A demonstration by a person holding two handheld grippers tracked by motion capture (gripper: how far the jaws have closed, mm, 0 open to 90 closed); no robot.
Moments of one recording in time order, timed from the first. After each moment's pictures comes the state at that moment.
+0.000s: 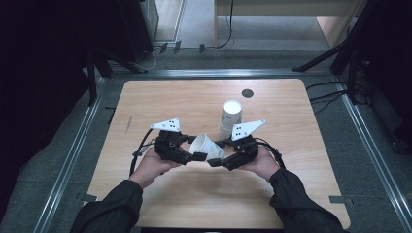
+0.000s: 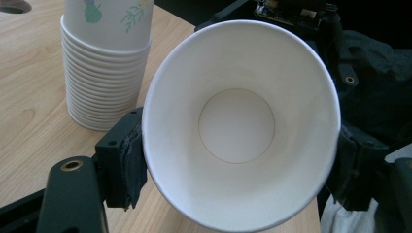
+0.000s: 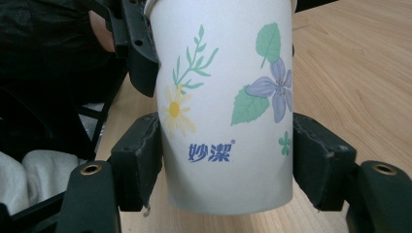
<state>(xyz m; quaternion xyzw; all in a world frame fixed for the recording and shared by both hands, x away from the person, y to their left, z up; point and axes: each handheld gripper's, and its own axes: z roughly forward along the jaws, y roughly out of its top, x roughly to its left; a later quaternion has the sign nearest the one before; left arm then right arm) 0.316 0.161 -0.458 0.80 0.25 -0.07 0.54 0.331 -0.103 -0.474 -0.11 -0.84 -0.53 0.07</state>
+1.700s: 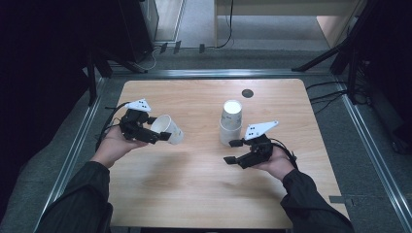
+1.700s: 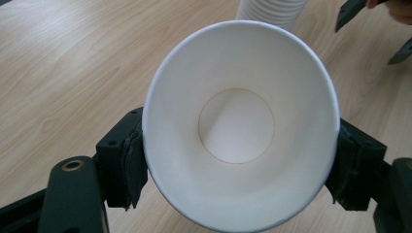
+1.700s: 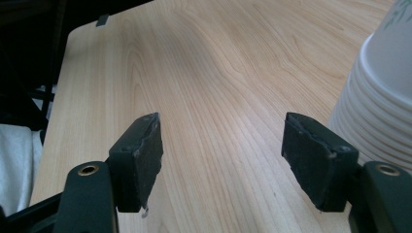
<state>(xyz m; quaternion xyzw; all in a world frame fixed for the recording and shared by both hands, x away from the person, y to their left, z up) 0.347 0.247 -0.413 0.86 0.34 0.07 0.37 0.337 -0.143 -0.482 -0.17 -0.86 -0.47 0.02</state>
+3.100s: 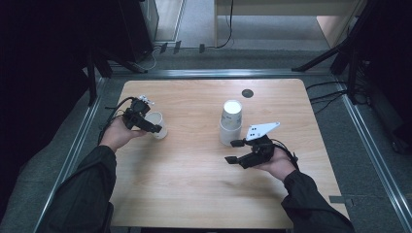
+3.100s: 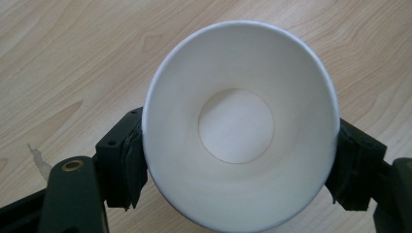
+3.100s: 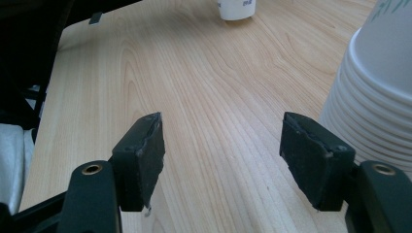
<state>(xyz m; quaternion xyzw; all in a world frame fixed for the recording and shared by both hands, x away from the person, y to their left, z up) 0.411 0.265 -0.466 0.87 0.44 0.11 0.20 0.336 -0.146 -0.484 -0.17 -0.86 -0.48 0.01</state>
